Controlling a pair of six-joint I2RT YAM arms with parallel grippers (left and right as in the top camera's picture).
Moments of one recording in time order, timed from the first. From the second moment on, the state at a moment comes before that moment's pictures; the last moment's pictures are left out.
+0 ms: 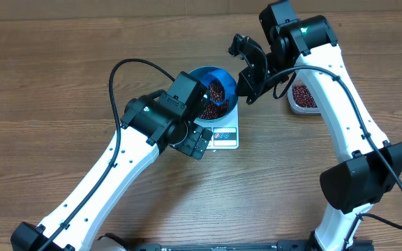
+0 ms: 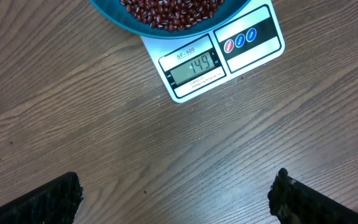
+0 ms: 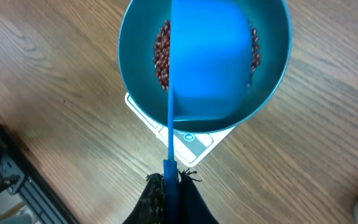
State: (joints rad) left arm -0.59 1.50 1.42 -1.20 -0.06 -0.11; right arm 0.32 1.97 2.03 -1.44 -0.42 -0.33
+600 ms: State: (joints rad) left arm -0.59 1.50 1.42 -1.20 -0.06 -0.11; right arm 0.31 1.97 2.03 -1.42 -0.42 -0.32
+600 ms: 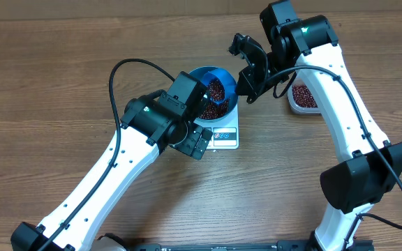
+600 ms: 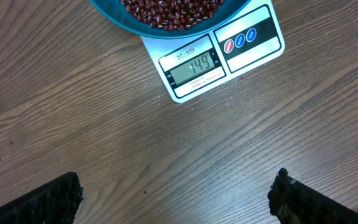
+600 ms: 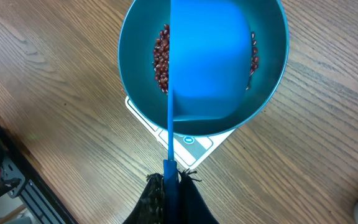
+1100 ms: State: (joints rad) left arm -0.59 1.50 1.42 -1.20 -0.06 -0.11; right arm 0.29 1.97 2.03 -1.43 -0.46 -0.32
